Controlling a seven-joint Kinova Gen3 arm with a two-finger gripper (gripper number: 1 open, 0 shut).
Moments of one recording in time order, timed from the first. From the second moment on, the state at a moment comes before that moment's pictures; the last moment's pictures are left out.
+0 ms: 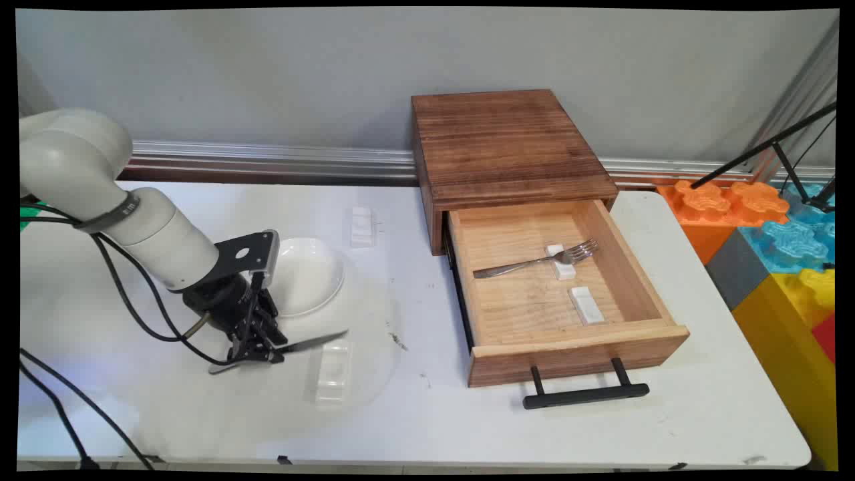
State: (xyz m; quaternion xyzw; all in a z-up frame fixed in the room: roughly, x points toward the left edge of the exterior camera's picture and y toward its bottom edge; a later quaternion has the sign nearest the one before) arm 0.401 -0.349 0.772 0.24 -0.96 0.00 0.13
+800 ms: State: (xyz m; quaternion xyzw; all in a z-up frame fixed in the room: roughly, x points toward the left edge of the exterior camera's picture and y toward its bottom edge) arm 0.402 -0.350 0.790 0.24 -0.96 0.00 0.13
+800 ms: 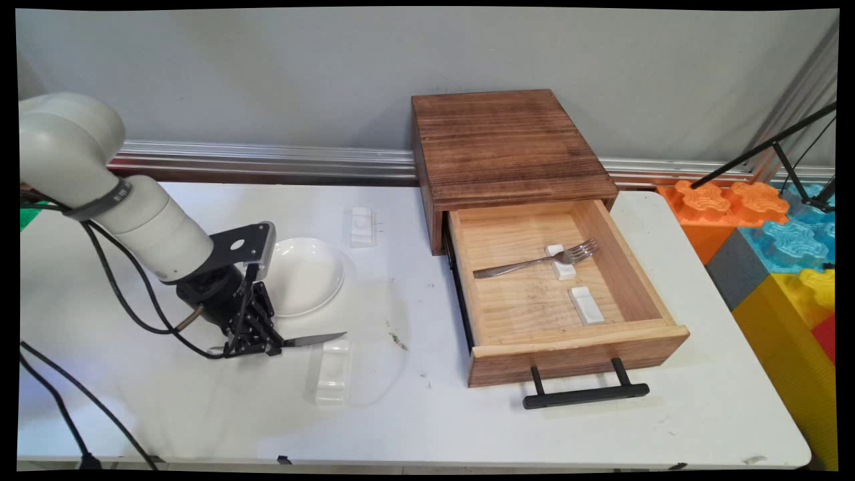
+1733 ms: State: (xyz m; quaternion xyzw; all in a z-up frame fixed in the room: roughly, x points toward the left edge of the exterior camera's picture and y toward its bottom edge) arm 0.369 -0.383 0.883 0.21 -0.97 -0.01 0.13
